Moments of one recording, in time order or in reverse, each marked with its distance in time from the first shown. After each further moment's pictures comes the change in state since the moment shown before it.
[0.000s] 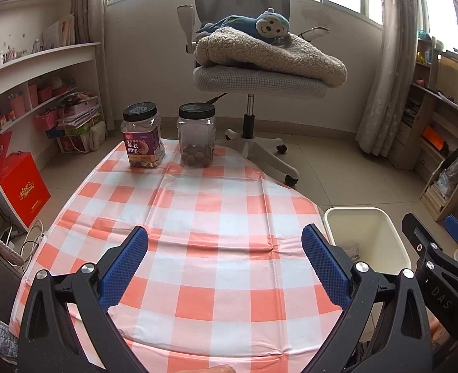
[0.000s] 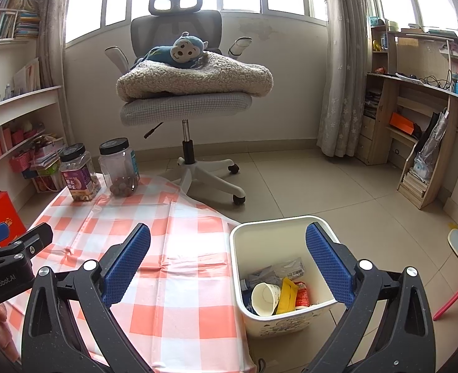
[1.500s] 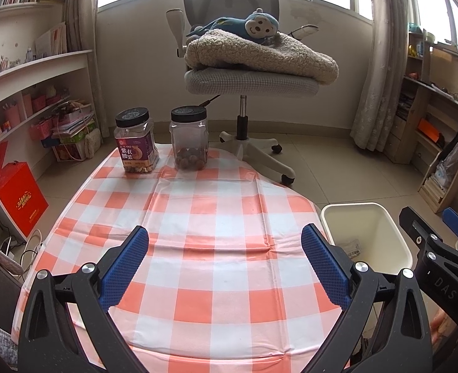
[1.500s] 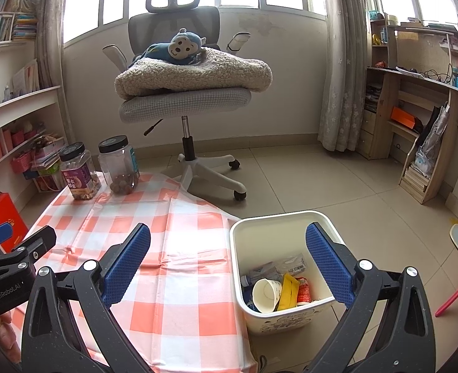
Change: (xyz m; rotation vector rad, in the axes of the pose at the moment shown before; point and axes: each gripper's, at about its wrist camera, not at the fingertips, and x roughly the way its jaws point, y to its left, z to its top) left arm 0.001 -0.002 0.000 0.049 -0.012 -0.021; right arm 0.003 -0.004 -0.006 0.011 0.013 0.011
